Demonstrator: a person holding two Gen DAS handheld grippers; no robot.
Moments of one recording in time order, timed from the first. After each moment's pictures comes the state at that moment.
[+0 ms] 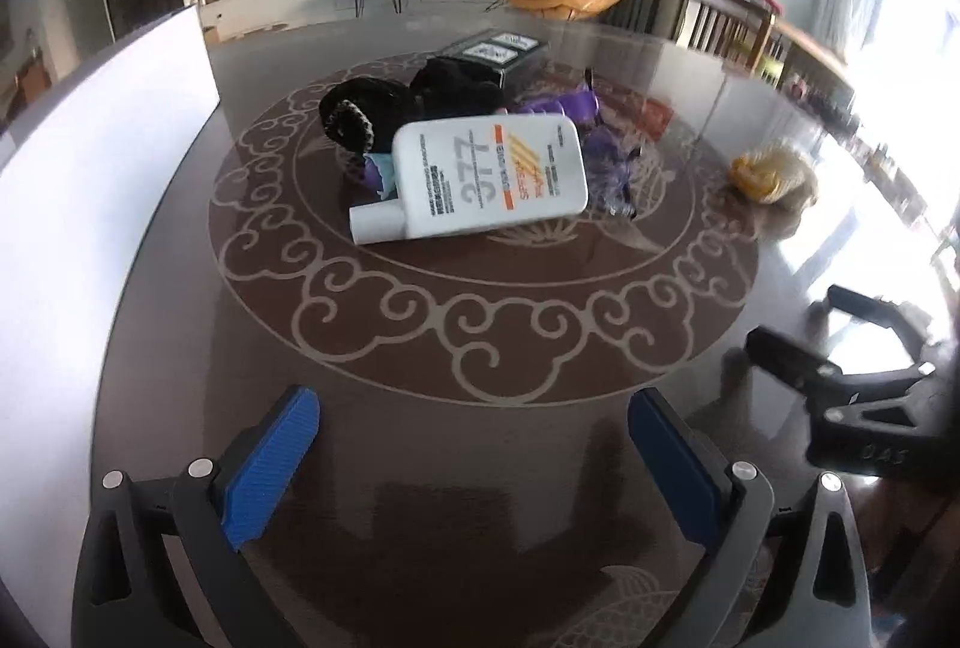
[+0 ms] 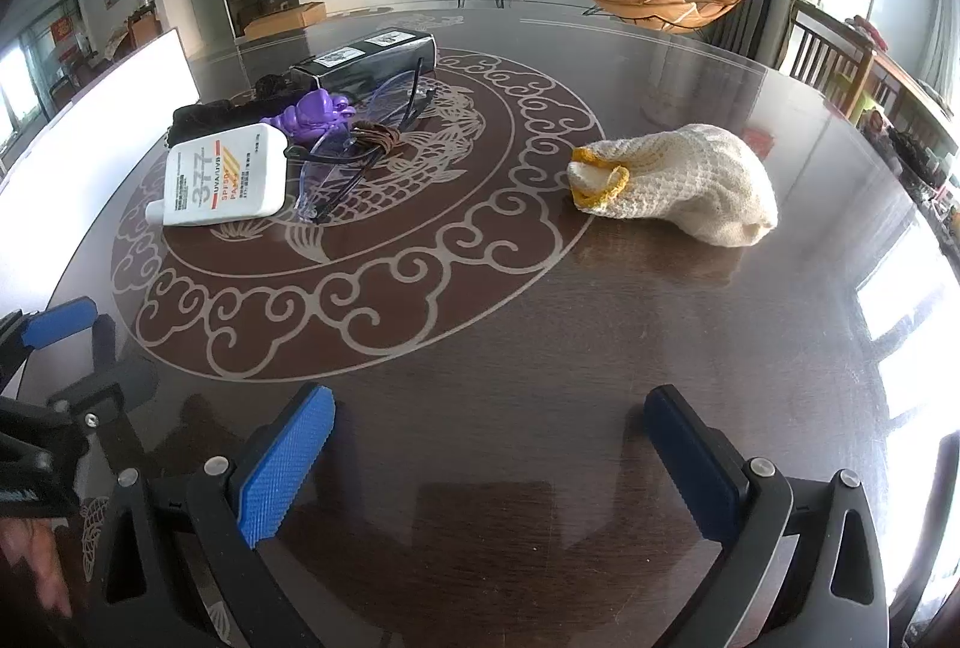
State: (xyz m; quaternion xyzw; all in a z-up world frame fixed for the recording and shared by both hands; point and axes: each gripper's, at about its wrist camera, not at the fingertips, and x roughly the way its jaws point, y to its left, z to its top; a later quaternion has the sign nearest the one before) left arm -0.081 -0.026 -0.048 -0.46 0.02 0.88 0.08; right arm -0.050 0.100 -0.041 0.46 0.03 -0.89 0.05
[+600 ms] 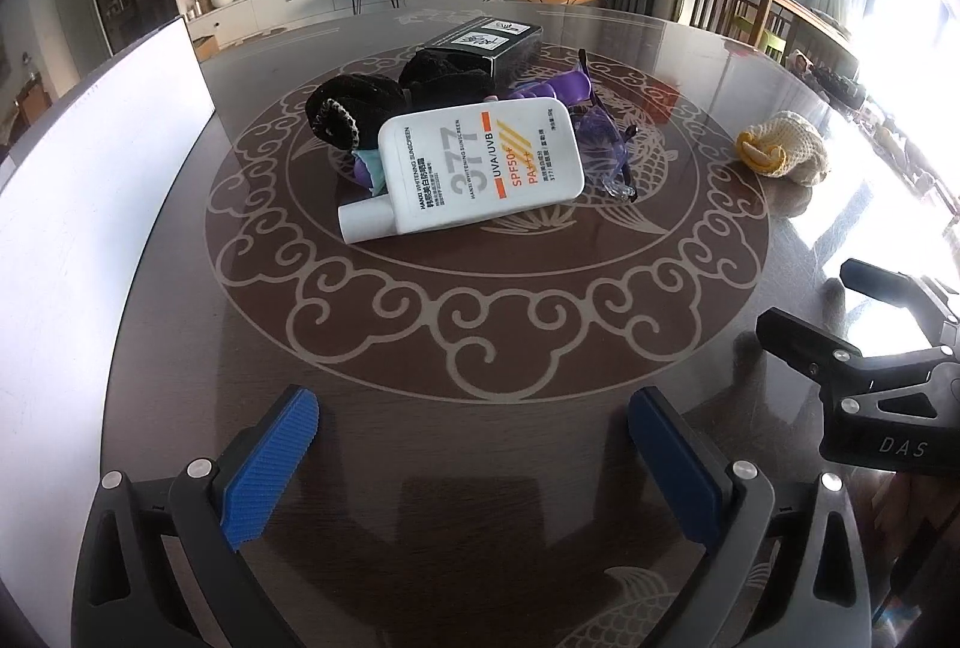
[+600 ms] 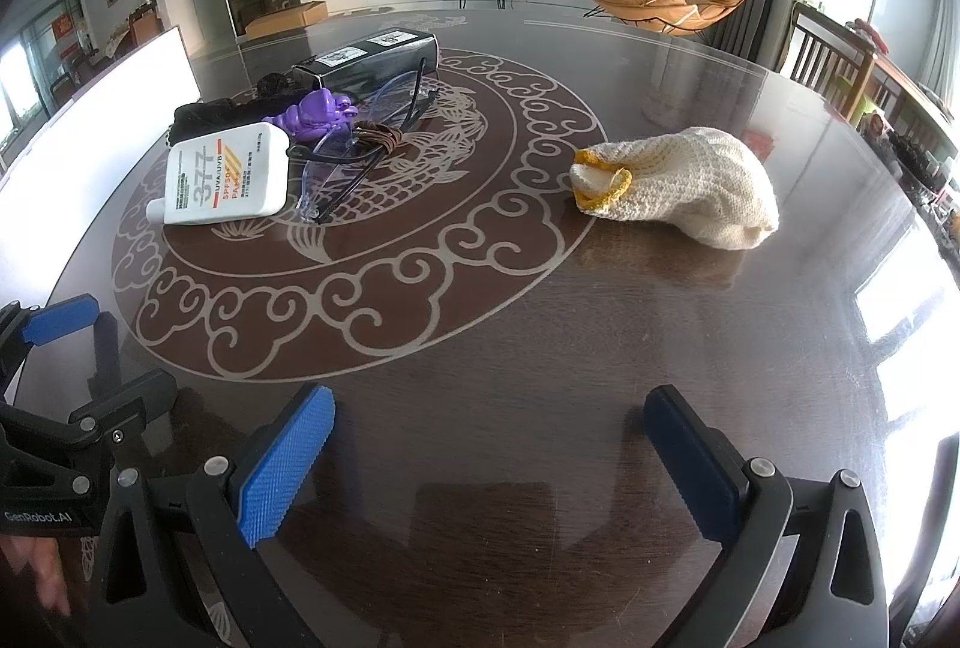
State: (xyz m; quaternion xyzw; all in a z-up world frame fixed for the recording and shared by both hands) left arm -0.081 -0.023 -0.048 -0.46 0.04 0.88 0.08; right arm -0.049 0.099 -0.040 0.45 0.04 -0.89 0.05
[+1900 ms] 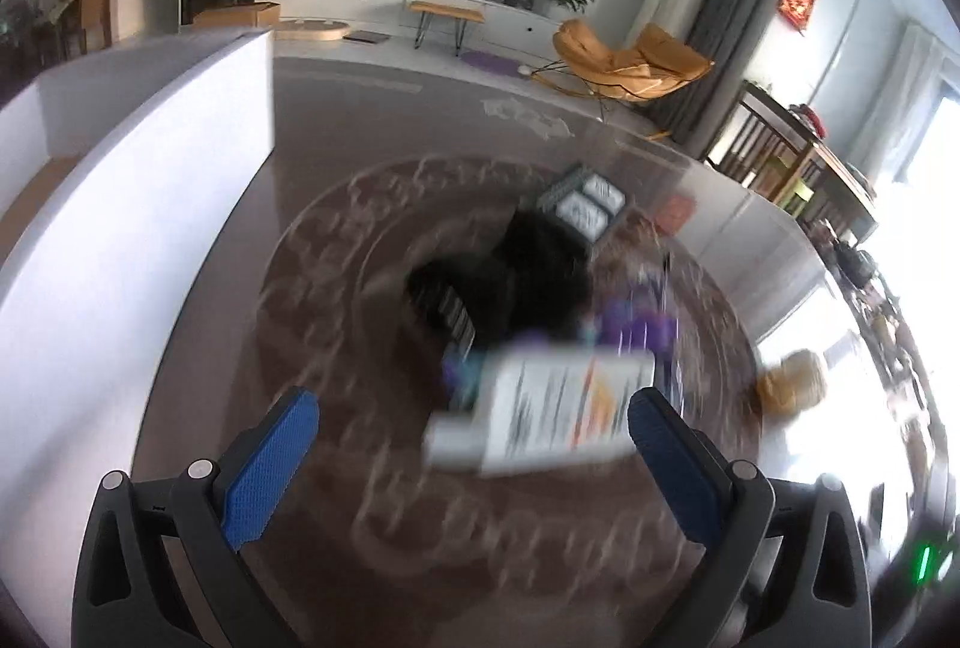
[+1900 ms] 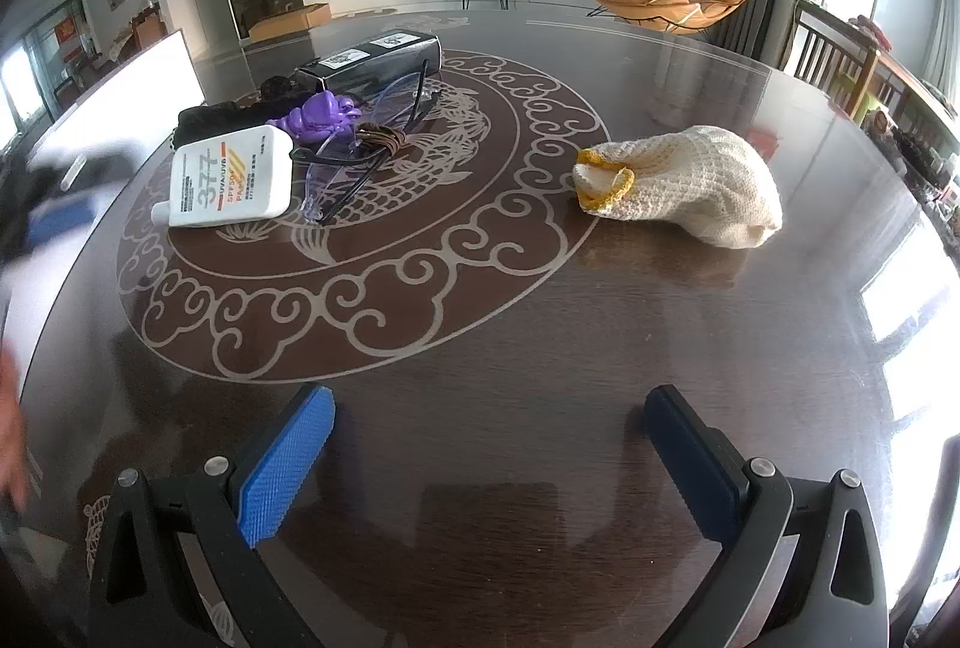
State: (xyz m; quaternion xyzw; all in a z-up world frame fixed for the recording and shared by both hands) left arm -0.156 -0.071 -0.009 -0.42 -0.12 0.90 0.04; right arm -0.053 0.097 -0.045 0.45 0.03 -0.89 0.05
